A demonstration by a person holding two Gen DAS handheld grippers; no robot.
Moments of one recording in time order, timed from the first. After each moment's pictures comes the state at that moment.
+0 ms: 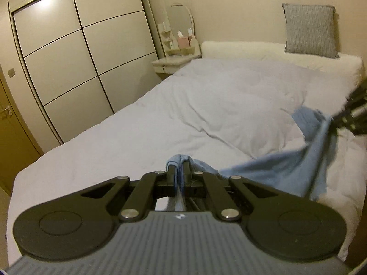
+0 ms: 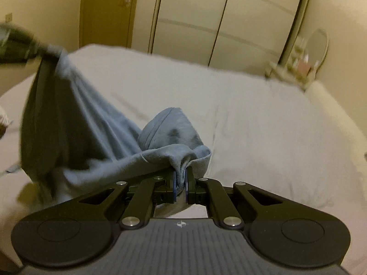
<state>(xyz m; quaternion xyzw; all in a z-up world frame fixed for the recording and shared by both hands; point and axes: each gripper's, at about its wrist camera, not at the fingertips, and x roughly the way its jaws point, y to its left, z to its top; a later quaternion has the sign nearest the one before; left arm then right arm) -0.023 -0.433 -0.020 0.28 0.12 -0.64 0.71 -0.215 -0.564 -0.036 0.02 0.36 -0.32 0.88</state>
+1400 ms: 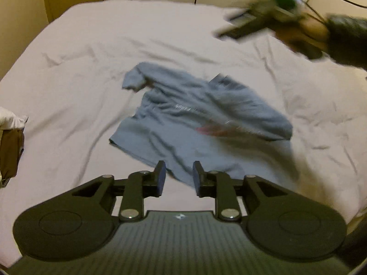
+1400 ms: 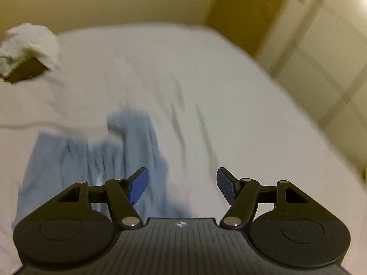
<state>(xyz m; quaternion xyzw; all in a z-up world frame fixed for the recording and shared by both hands) -0.012 -0.358 -0.147 0.18 0.44 -0.41 0.78 0.086 -0.680 -0.144 -0.12 0.45 -0.02 0.88</state>
